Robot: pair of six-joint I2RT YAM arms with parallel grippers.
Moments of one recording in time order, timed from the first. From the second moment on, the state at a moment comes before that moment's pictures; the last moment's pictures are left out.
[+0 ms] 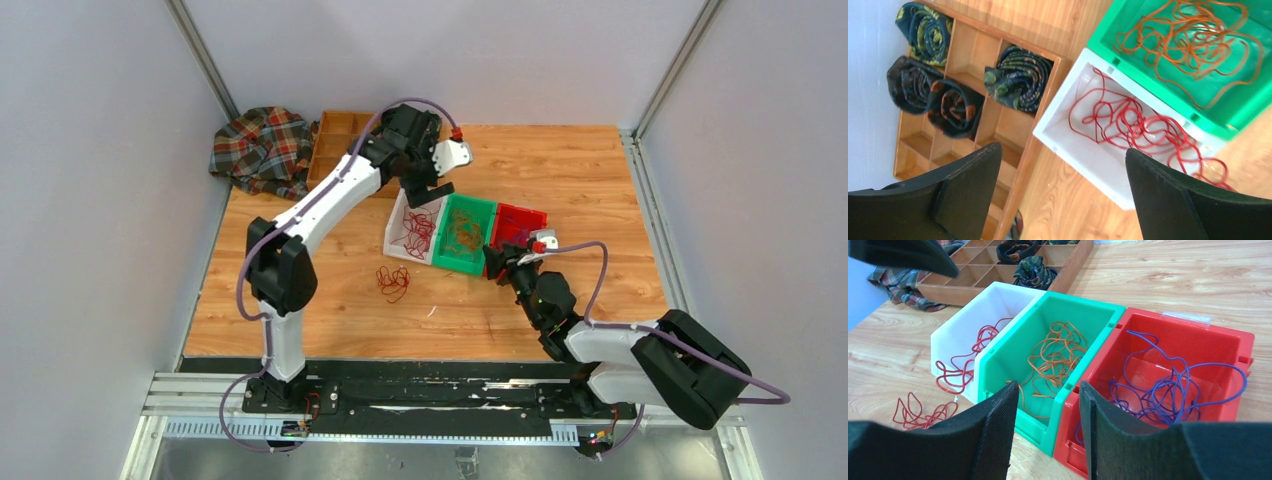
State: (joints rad) left arm -0.57 1.98 1.89 -0.74 0.11 0.75; right arm 0.70 1.24 0.15 1.12 0.35 0.22
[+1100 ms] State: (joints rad) left arm -0.14 1.22 1.41 -1.18 0.15 0.56; right arm 1.11 1.95 1.01 0.42 0.20 0.00
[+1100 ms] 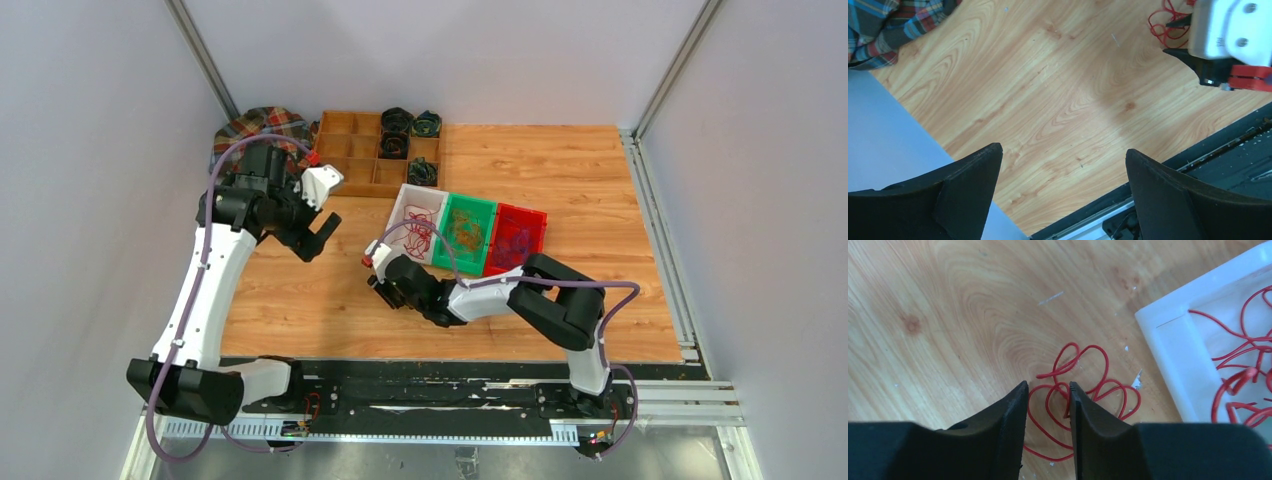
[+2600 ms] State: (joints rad) left arm -0.14 1.05 1.21 -1.09 0.82 0.57; right arm 0.93 1.40 0.94 0.46 -0.39 0.37
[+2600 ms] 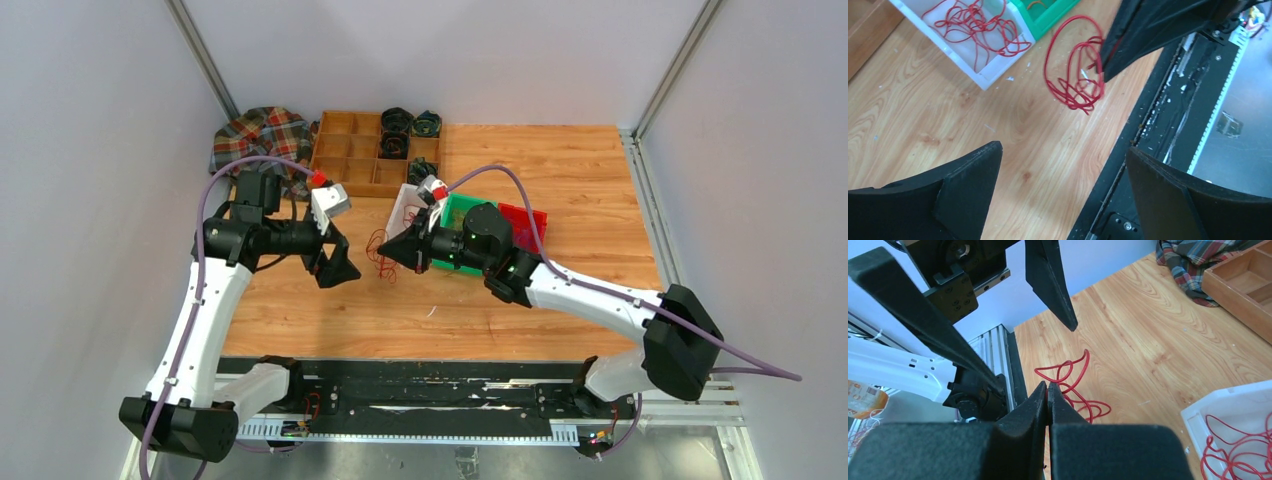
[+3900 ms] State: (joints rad) left arm -0.10 1.06 1.00 -0.68 0.06 0.33; right arm 0.66 1.85 1.40 0.04 -0.10 0.19
